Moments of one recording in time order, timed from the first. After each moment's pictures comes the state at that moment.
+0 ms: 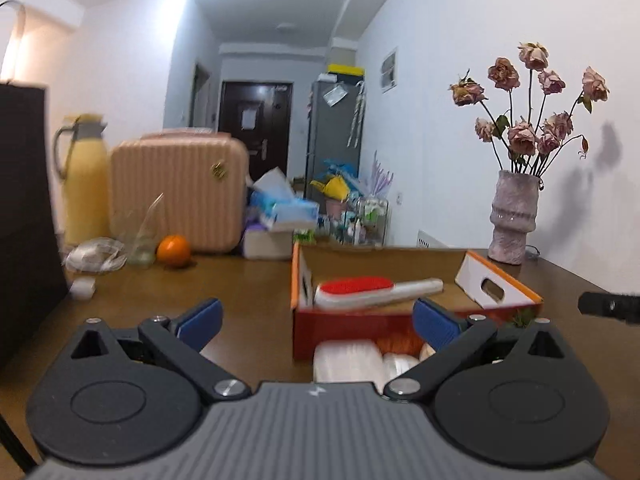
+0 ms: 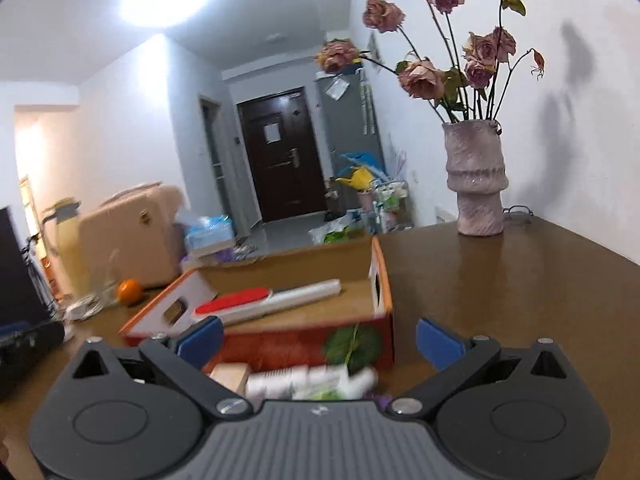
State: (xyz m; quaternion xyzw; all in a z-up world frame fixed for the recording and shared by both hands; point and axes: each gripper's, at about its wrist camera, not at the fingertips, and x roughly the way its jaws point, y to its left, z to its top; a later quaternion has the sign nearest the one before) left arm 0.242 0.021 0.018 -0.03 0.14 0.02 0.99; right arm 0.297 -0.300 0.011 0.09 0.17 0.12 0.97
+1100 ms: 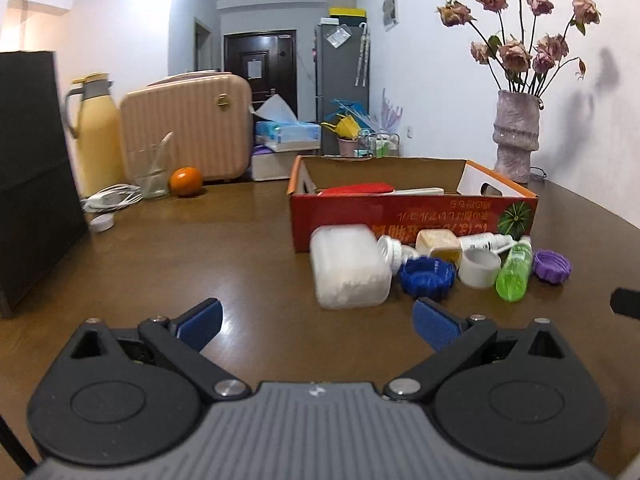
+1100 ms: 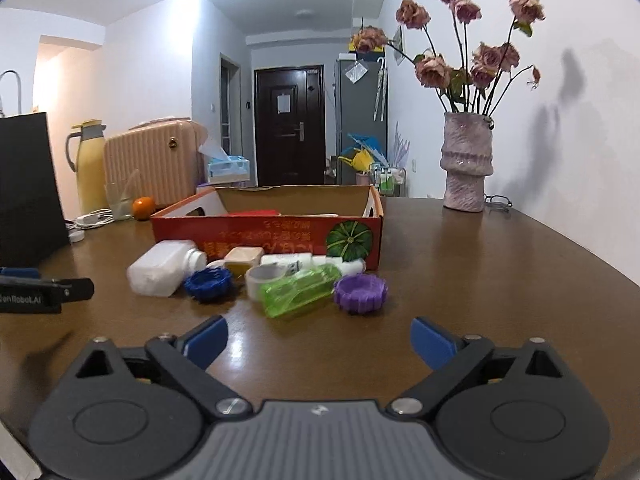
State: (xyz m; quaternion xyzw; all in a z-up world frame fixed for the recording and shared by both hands) left arm 0.219 -0.012 -0.027 0.01 0.22 0.04 0.97; right arm 0.196 -0.290 -0.026 0.00 0.20 0.11 0.97
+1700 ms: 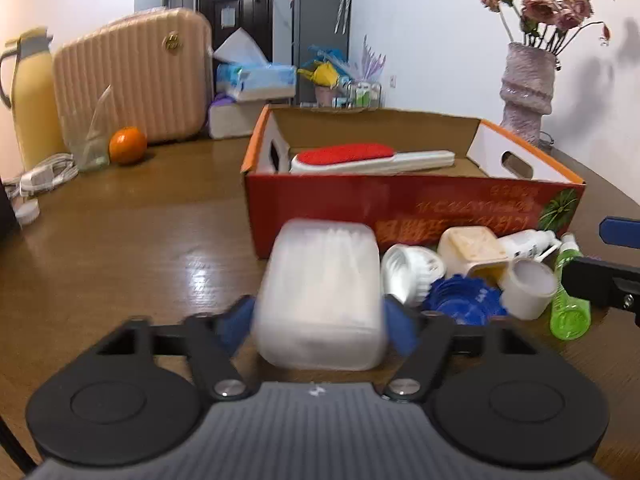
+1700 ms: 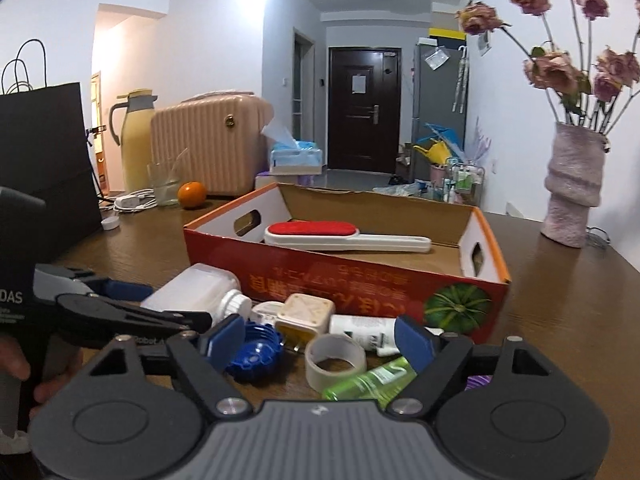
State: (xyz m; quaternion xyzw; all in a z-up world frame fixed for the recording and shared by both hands) left arm 0.338 0.005 -0.054 0.00 0.31 0.00 0.95; right arm 0.313 -0.220 -0.008 -0.04 0.22 0.23 0.95
